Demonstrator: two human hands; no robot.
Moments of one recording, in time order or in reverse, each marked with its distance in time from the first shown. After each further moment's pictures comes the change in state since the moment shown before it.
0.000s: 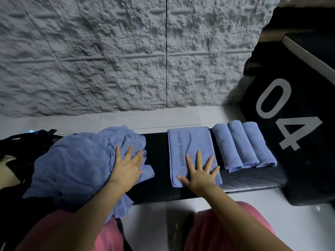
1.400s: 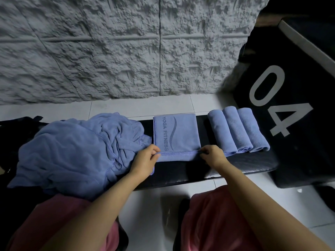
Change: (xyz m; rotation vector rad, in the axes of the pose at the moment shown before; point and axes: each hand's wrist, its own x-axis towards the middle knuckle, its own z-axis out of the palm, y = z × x) left_hand 0.017 0.069 -0.015 -1.412 0.111 -0.195; right_hand 0.008 0.052 -0.029 0.516 0.121 0.117
